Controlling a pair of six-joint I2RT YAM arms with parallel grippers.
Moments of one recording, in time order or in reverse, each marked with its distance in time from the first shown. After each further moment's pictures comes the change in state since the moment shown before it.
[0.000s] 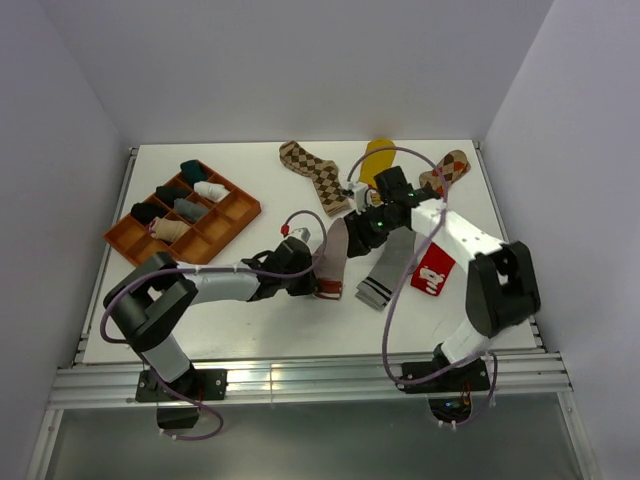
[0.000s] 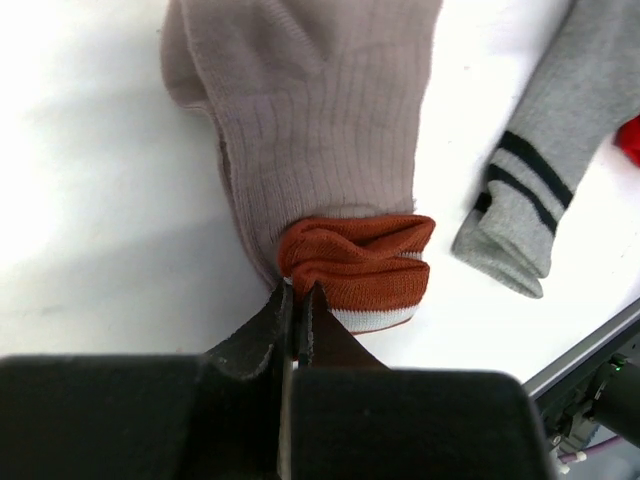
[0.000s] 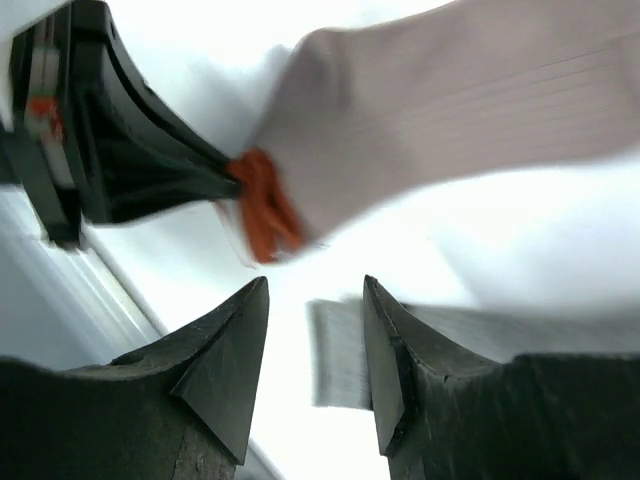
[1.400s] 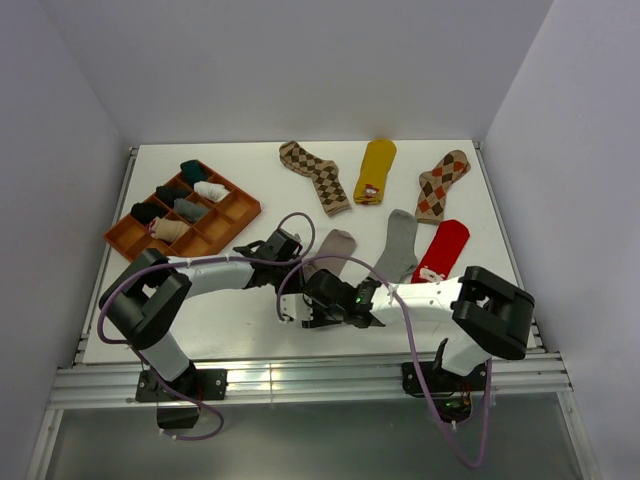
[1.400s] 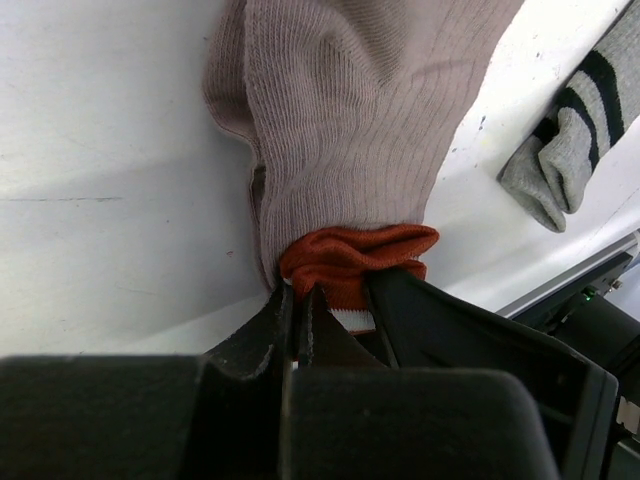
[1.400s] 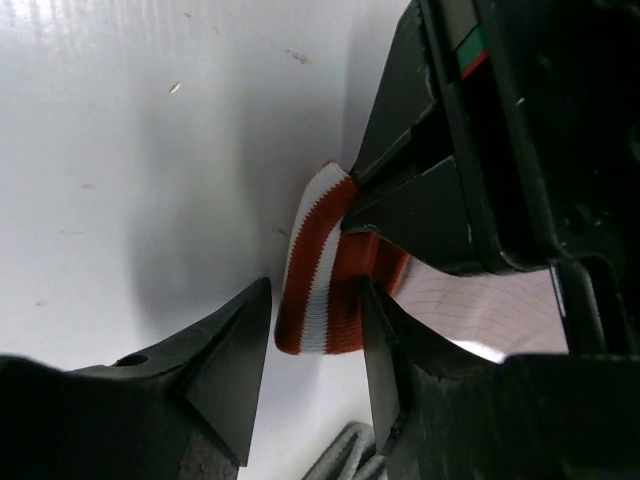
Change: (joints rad) left arm 0.099 -0.013 0.071 -0.322 0.240 -0.043; right arm 0.726 -0.159 -0.516 0.593 0.640 -0.451
